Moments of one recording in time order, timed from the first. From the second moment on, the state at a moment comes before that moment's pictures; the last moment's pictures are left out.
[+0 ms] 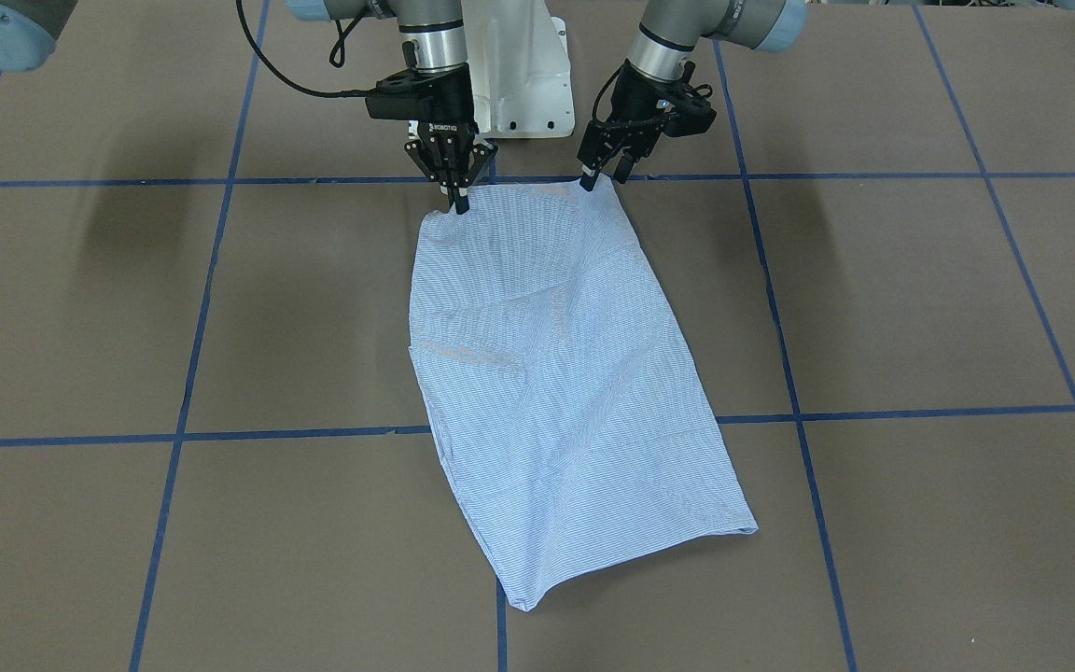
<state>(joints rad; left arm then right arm) -0.09 -1.73 -1.99 -2.11 -1.30 -2.07 0.09 -1.05 1.91 -1.53 1.07 1.98</state>
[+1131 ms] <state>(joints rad) -0.08 -1.73 -1.96 -2.12 -1.30 -2.06 0.09 -1.06 1.91 -1.53 1.07 1.98</state>
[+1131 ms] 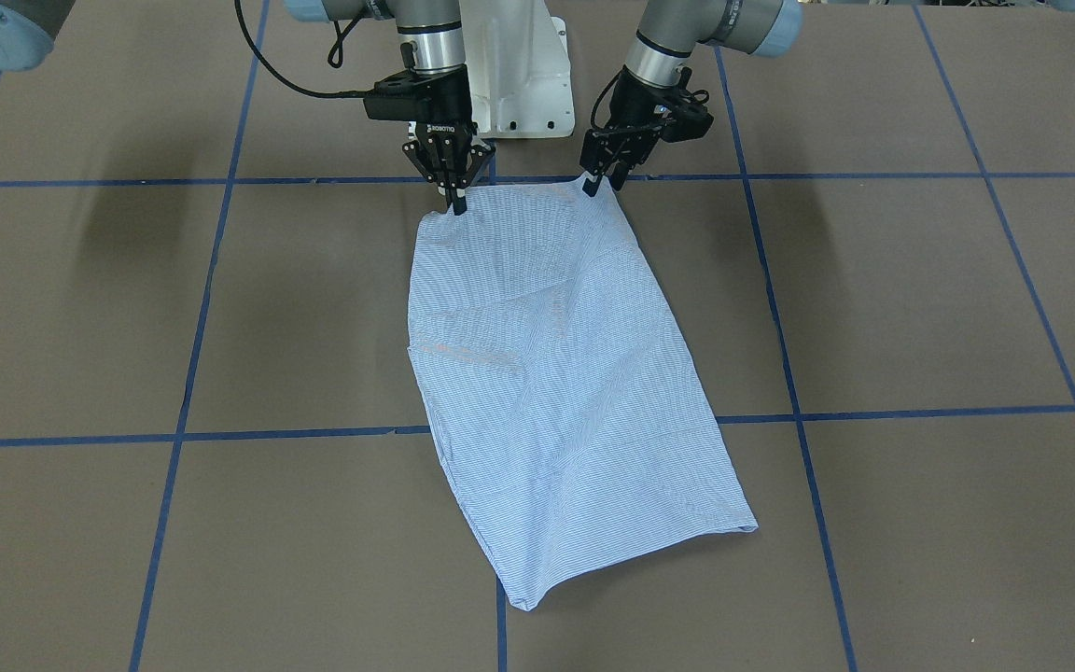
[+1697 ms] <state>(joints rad) -0.08 -1.75 -1.96 -2.12 -1.30 -2.07 0.09 -1.06 1.91 -1.53 1.07 1.98</state>
